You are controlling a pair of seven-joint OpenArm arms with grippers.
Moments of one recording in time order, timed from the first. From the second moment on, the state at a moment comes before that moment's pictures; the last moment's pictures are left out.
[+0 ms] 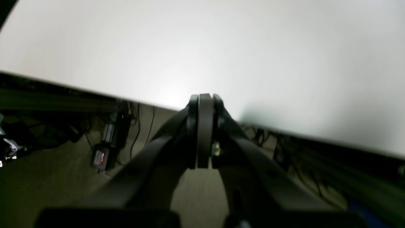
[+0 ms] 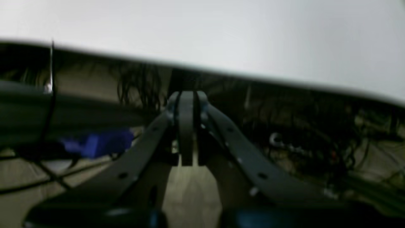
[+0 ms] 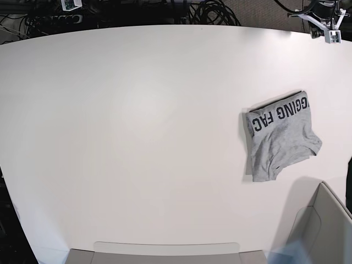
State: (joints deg) left arm 54.4 -8.1 -41.5 115.5 -23.5 -16.9 38.1; right arm -73.9 24.8 5.2 119.6 18.3 4.0 -4.1
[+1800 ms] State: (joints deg) left arm 15.9 -11.0 -18.1 15.3 -4.9 -0.9 9.3; right arm -10.7 19.8 -35.8 18.8 22.6 -0.6 -2.6
